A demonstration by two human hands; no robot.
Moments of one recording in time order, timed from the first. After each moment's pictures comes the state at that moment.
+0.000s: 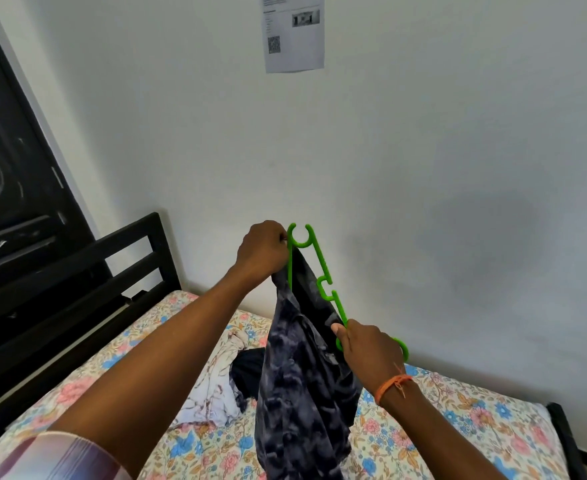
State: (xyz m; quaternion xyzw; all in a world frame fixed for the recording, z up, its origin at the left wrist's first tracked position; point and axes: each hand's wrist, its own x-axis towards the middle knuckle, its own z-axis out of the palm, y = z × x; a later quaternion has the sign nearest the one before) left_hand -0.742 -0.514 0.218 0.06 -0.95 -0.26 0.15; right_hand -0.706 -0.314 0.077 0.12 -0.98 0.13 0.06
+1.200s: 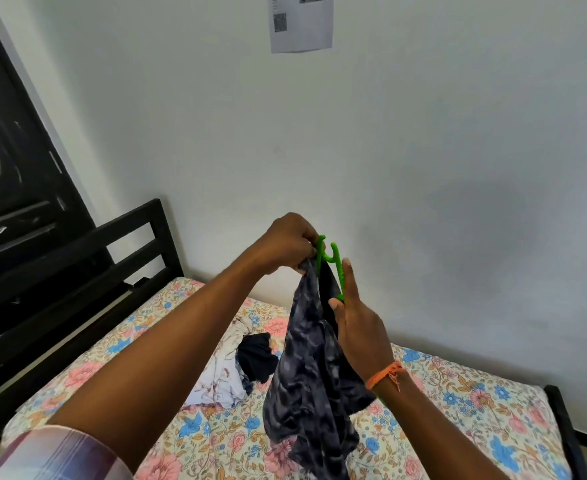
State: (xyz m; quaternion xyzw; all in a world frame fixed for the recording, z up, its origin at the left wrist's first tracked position) left_hand -0.718 -0.510 0.225 -0.01 -0.90 -0.43 0.00; right_hand -0.685 -0.354 0.079 0.20 -0.88 0.35 0.24
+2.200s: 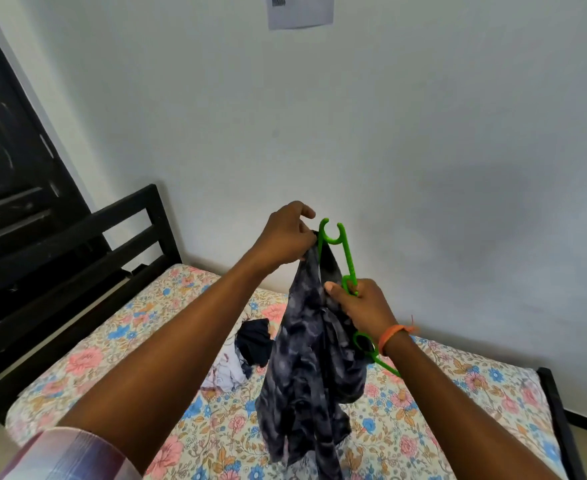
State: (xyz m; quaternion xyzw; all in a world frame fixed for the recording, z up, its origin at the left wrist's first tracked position) left_hand -0.721 -0.514 0.196 0.00 -0.88 -0.47 0.07; right_hand -0.710 -0.341 0.089 0.12 -0.83 0.55 -0.01
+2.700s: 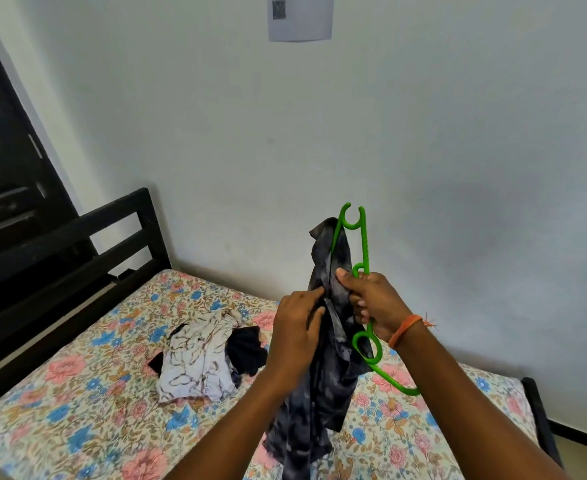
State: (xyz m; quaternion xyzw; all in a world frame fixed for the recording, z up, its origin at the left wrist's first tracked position) left_hand -0.657 -0.477 0.062 -0.07 -0.86 -0.40 0.30; right_hand -0.712 -0.331 0.126 0.02 -0.68 0.72 -0.15
